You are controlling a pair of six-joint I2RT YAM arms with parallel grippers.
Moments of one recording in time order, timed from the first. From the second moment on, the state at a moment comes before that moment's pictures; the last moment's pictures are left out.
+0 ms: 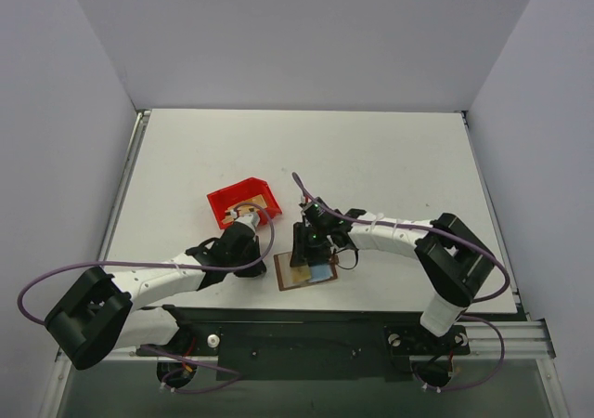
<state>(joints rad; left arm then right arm) -0.75 1.22 0.44 -0.11 -0.02 -0.72 0.84 1.70 0.89 -0.24 -0.23 0.76</state>
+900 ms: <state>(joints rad) -0.75 1.23 0.44 -0.09 -0.01 -0.72 0.90 1.59 1.02 -0.56 -0.05 0.67</state>
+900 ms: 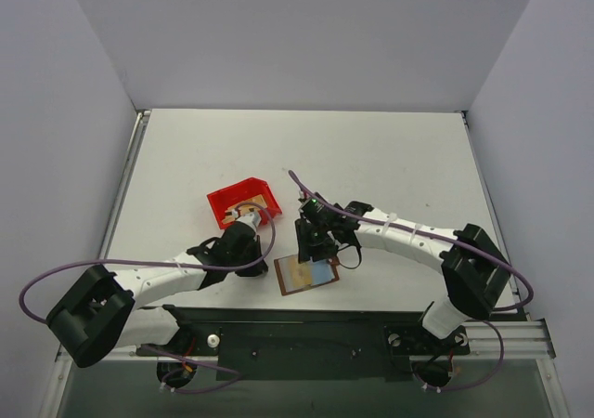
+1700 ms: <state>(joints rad) -0.89 1.26 0.44 -0.05 -0.01 -0.80 0.88 1.65 0.96 -0.51 0.00 0.60</state>
